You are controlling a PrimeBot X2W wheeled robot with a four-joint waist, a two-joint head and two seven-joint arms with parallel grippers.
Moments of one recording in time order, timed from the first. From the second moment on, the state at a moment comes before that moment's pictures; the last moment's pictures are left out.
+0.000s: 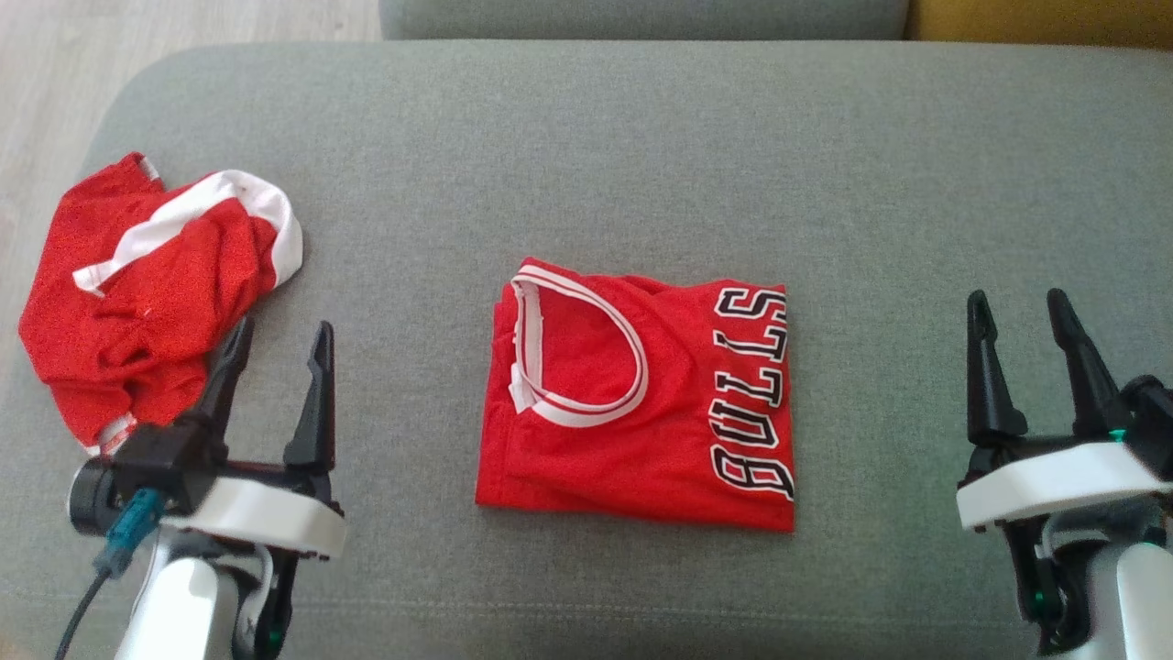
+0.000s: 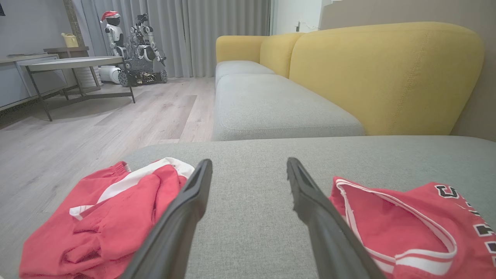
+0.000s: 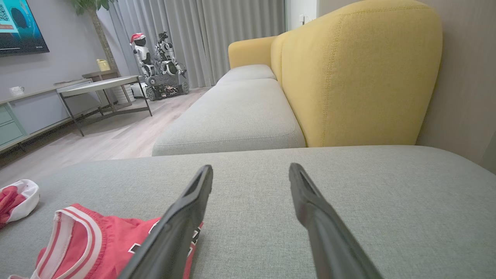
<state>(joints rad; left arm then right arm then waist) -0.09 0.19 -0.15 0.12 -0.21 -0.02 -0.25 -0.03 -0.05 -0.08 -0.06 0.17 0.13 0.04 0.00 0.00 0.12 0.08</state>
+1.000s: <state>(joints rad) -0.05 0.20 -0.18 0.12 -0.23 -0.01 -0.23 0.03 -0.04 -0.09 -0.08 0.17 0.13 0.06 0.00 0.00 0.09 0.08</state>
